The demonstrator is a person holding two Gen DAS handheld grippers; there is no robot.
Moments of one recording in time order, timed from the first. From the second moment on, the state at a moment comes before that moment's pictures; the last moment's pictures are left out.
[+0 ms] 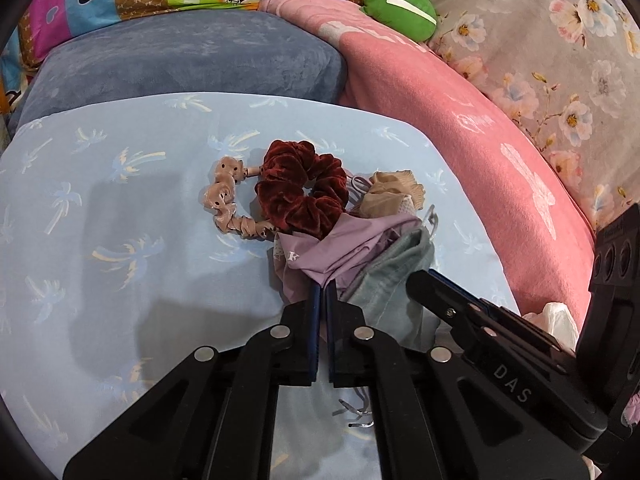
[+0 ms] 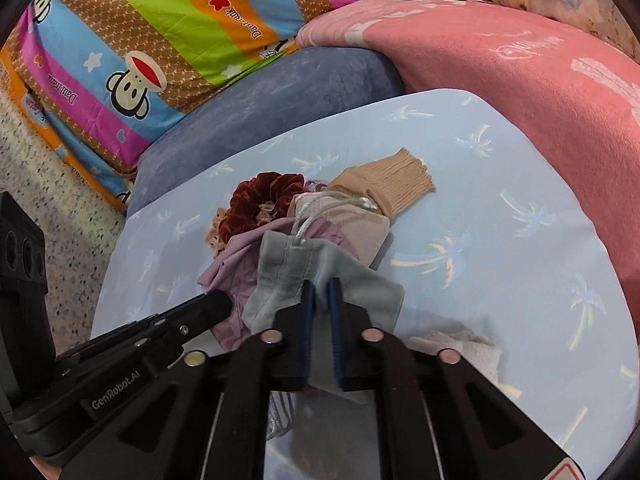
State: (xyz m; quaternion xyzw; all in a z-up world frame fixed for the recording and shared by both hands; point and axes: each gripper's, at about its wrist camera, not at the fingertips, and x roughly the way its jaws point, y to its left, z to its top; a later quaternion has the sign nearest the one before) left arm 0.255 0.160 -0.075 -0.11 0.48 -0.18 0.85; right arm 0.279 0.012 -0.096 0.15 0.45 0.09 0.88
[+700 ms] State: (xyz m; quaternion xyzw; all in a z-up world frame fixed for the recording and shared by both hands) left arm 0.196 0.131 0.020 -0.09 0.38 -0.22 0.90; right arm 0.180 -0.028 0.031 0.17 0.32 0.07 0.93
